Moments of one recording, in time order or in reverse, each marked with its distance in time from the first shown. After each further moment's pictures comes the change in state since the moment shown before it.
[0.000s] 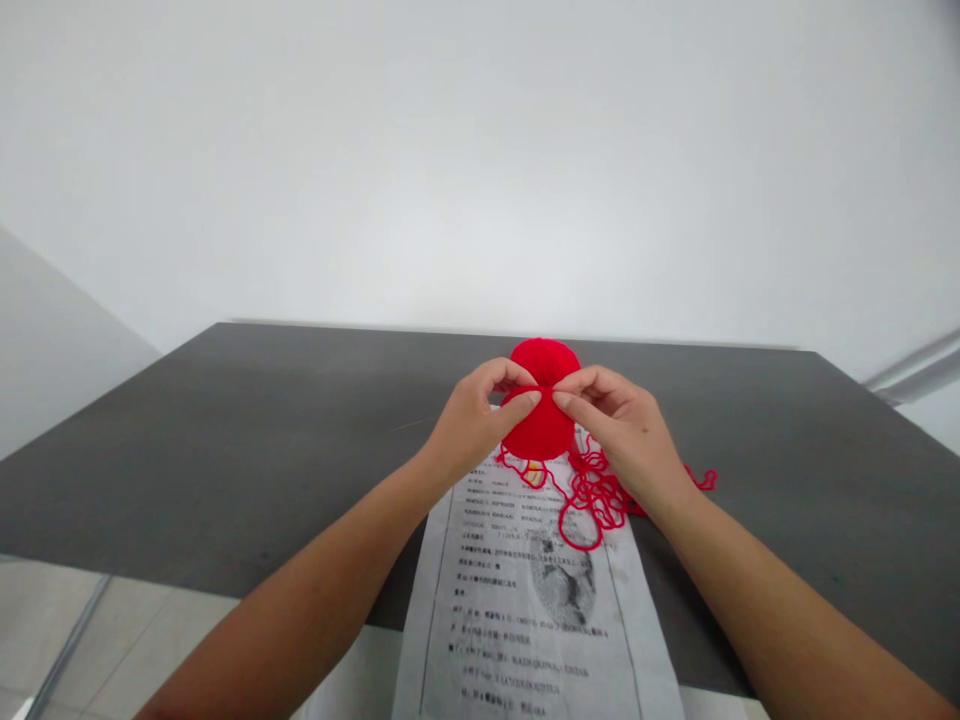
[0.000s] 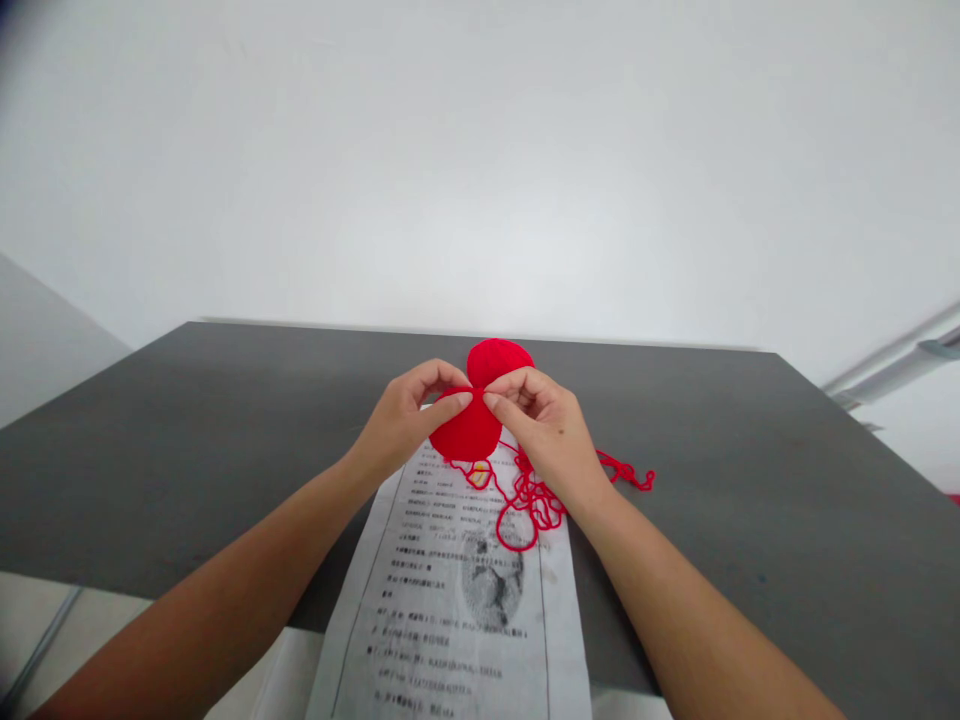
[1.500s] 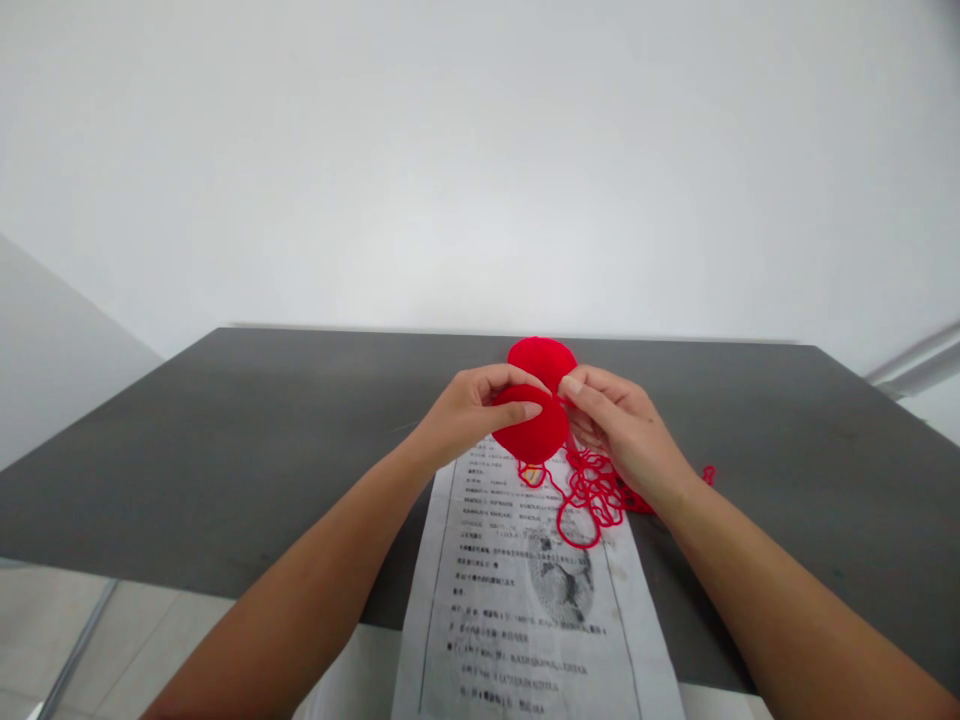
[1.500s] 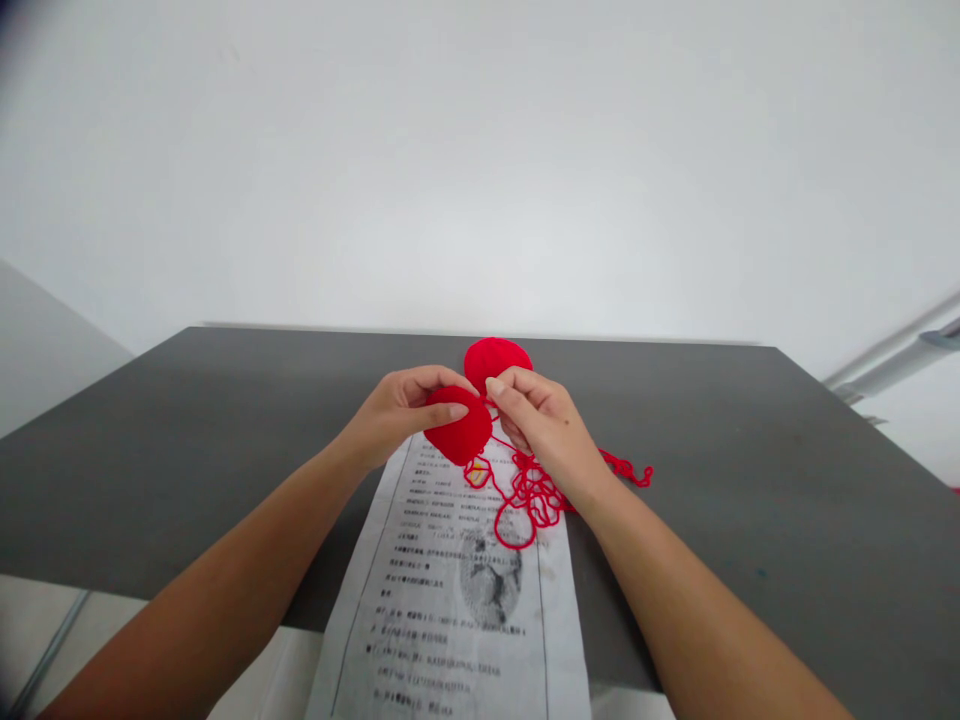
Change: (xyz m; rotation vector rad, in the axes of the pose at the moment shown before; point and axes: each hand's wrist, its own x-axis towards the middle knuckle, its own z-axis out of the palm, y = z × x) left_hand 0.005 -0.008 -0.008 -0.387 -0.279 -0.111; right_hand 0.000 0.001 -0.005 0.207 -0.187 0.080
